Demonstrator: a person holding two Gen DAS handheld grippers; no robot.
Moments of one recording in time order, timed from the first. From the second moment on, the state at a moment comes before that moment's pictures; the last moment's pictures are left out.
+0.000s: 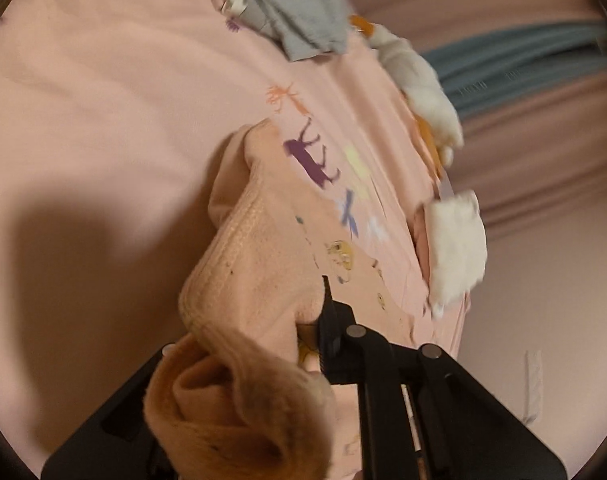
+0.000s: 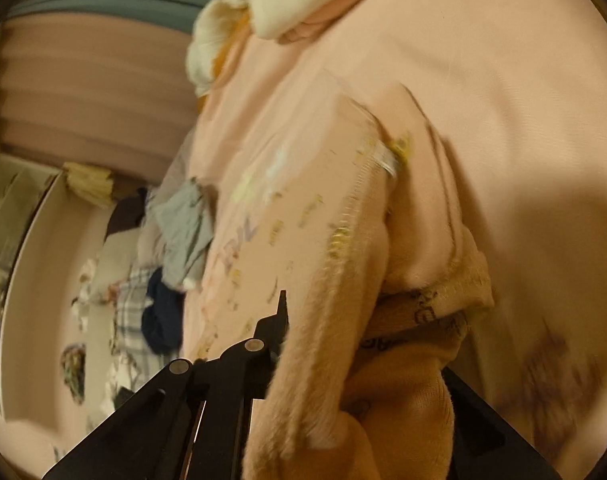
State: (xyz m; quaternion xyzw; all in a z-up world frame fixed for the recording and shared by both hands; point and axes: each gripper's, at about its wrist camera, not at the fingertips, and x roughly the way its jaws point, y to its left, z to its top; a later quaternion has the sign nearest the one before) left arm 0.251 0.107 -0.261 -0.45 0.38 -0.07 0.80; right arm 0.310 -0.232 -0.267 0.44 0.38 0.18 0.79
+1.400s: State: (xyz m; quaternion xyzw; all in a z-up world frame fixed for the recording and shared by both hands) left arm 0.098 0.129 -0.221 -0.29 0.42 -0.06 0.86; right arm 0.164 -0.278 -0.220 0.26 0.41 0.03 0.87
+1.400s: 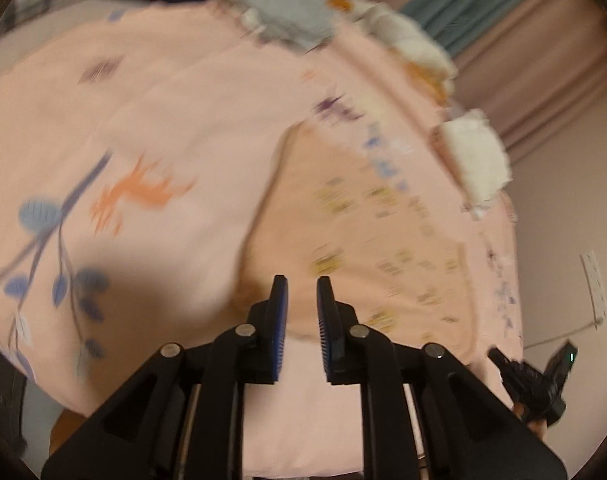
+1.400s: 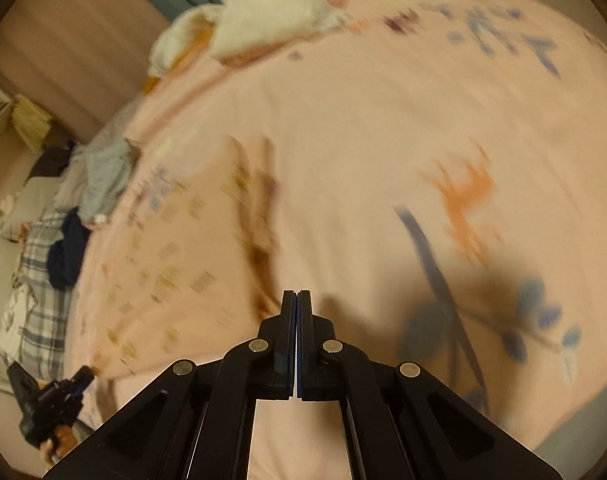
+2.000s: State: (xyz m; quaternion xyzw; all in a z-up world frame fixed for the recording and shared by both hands) left arm 0.143 0.087 -0.271 -0.20 0.48 -0.08 0.85; right arm 0.279 -0.260 -0.266 0.15 0.43 -0.06 0.89
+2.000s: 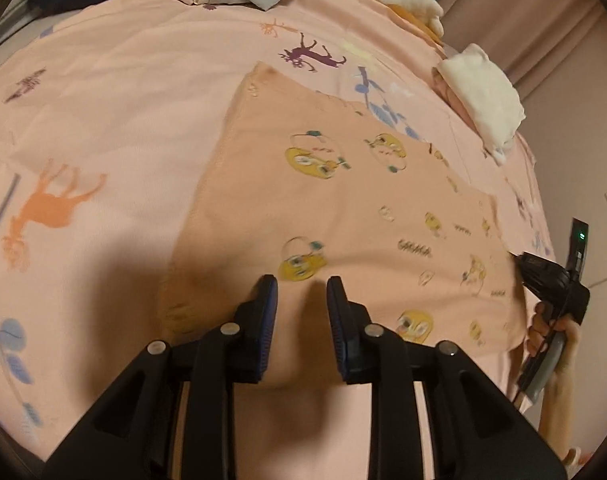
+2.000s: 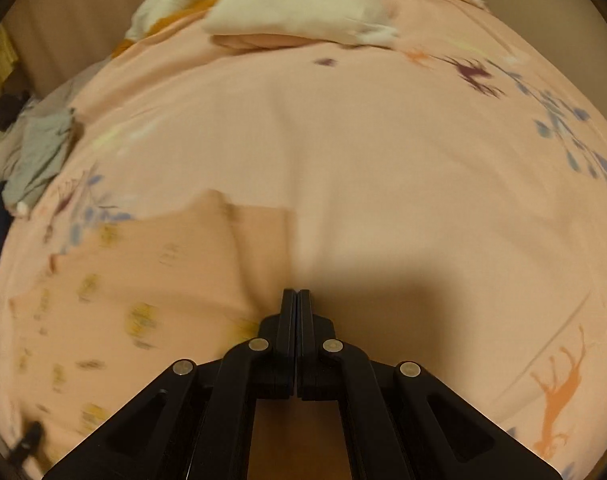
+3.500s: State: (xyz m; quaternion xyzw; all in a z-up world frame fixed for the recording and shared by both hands) left arm 0.148 0.134 -0.277 -0.21 0.39 -0.11 0.89; right arm 0.312 -0.280 -0.228 0.27 0.36 0.00 0.89
